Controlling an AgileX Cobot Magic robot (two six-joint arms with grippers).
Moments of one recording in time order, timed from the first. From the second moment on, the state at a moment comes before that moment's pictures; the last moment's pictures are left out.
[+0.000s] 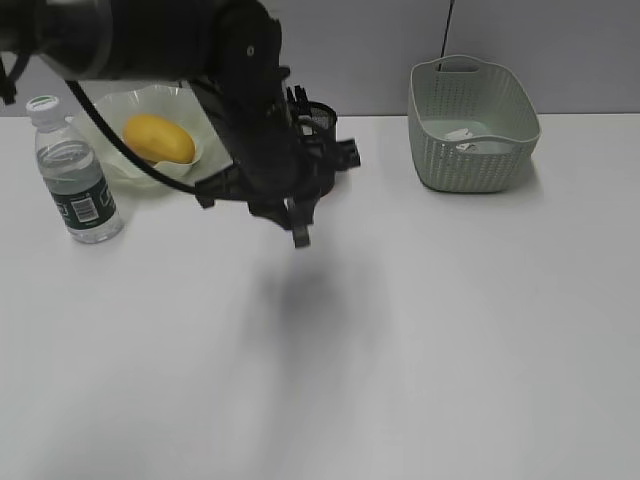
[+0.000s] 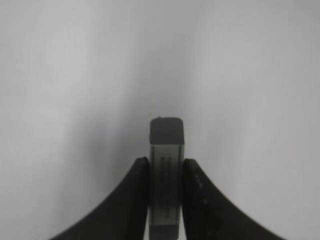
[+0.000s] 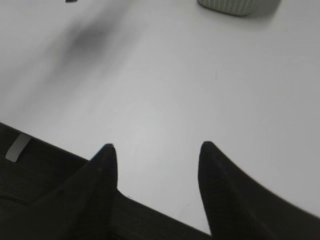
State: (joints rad) left arm -0.70 2.03 -1.61 0.07 0.84 -0.91; right arm 0.50 0.24 -0.56 -0.01 1.00 0.07
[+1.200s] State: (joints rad) left arm -0.52 2.20 -1.76 0.28 0.18 -0.91; right arm 0.50 0.24 -0.56 -0.02 0.99 0.07
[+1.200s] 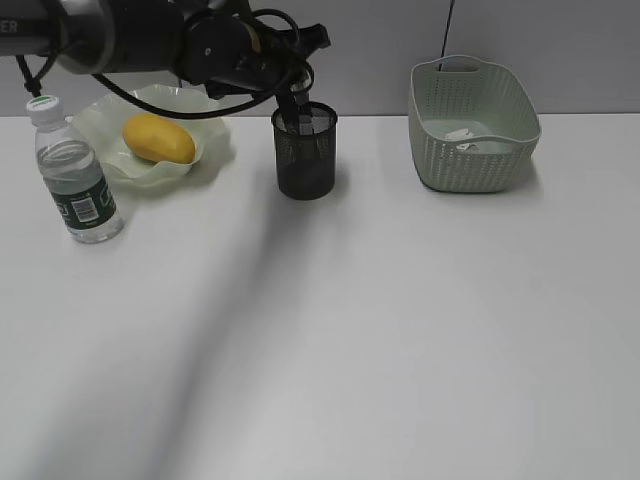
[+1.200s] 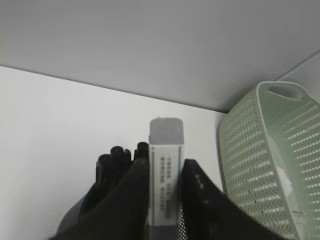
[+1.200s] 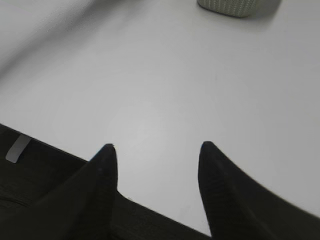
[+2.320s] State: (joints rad) left arm -0.52 1.98 -1.76 0.00 0.86 -0.40; right arm 0.50 0.24 -0.56 -0.02 0.99 0.07
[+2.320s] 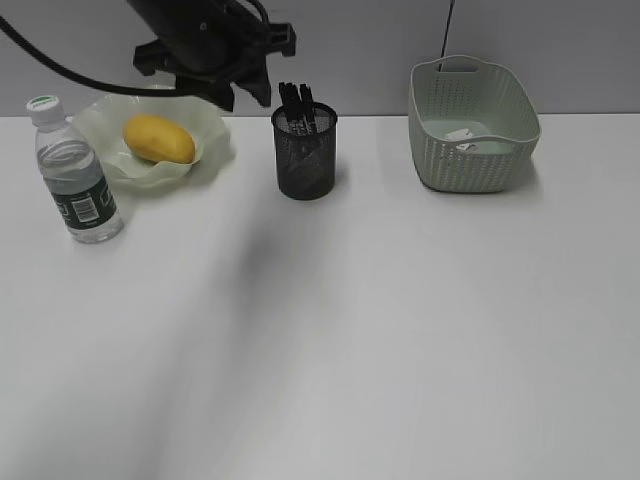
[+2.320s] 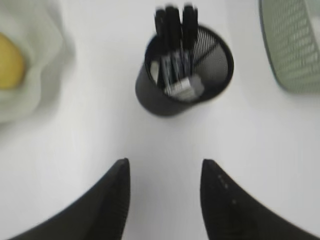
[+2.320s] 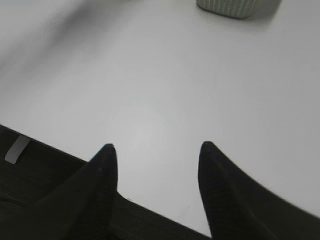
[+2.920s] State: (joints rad) left arm -0.53 1.78 -1.69 -0.11 1.21 -0.09; right arm 0.50 0.24 -0.56 -0.02 0.99 0.07
